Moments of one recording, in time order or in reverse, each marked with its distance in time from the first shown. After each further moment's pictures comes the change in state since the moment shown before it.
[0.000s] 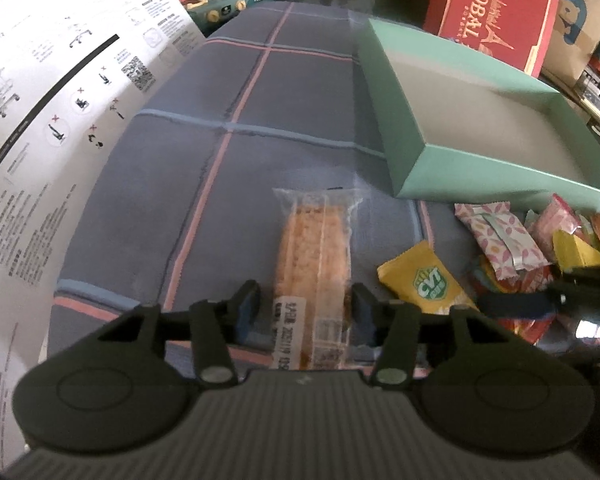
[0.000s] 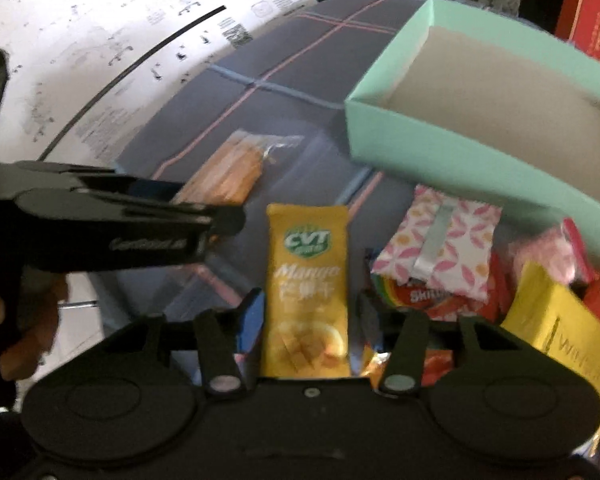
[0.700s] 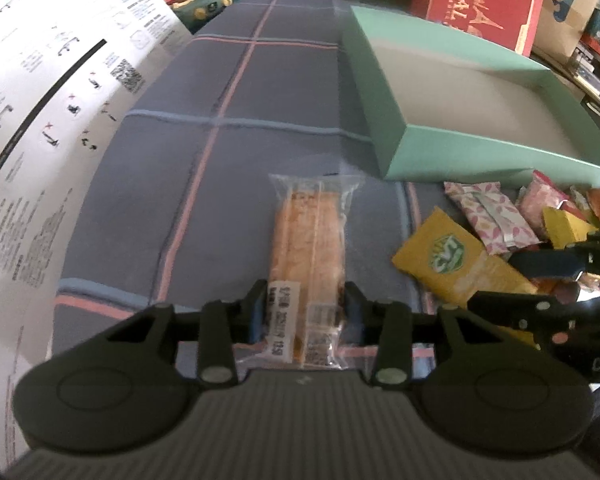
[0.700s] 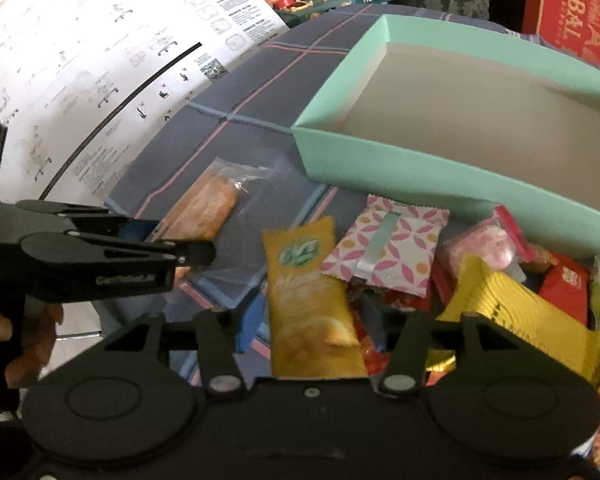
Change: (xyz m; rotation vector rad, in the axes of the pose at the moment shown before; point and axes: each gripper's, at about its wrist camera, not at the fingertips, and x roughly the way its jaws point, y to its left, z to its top) left arm -0.005 -0.010 -0.004 0.047 0.032 0.014; right arm -0.022 -0.028 -0.009 0.065 -0.053 0.026
